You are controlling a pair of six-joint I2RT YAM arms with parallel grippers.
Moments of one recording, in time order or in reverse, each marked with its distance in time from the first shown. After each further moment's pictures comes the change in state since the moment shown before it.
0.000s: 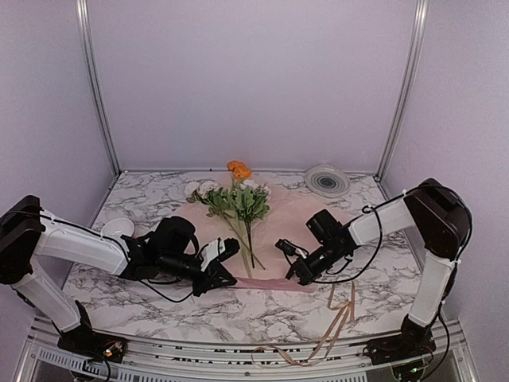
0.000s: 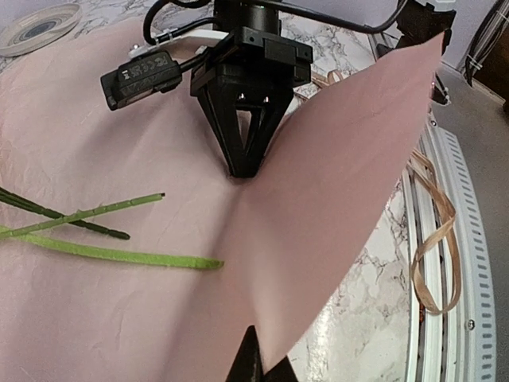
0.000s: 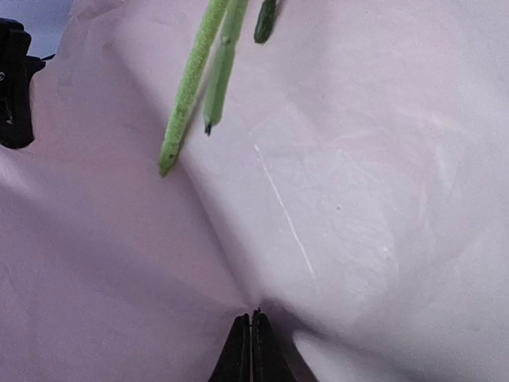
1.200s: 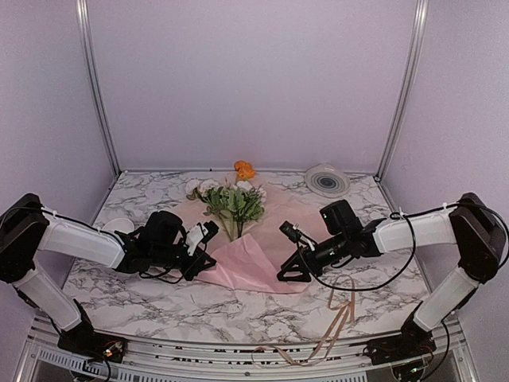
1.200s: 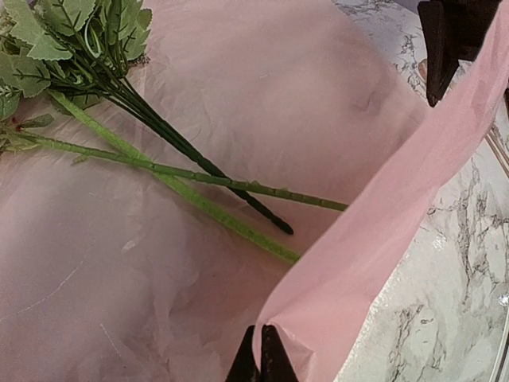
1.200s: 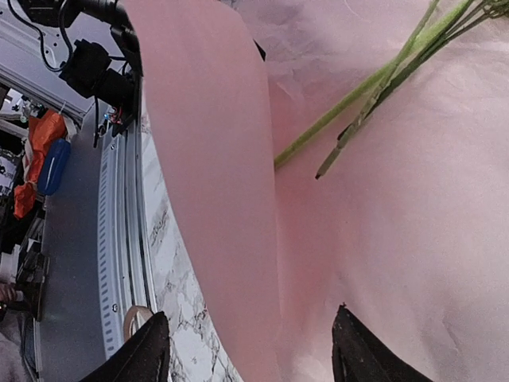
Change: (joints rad) left arm 0.141 0.001 -0.048 -0.007 -0.214 -0.113; right arm 0.031 -0.303 -0.128 0.205 0.008 -0.059
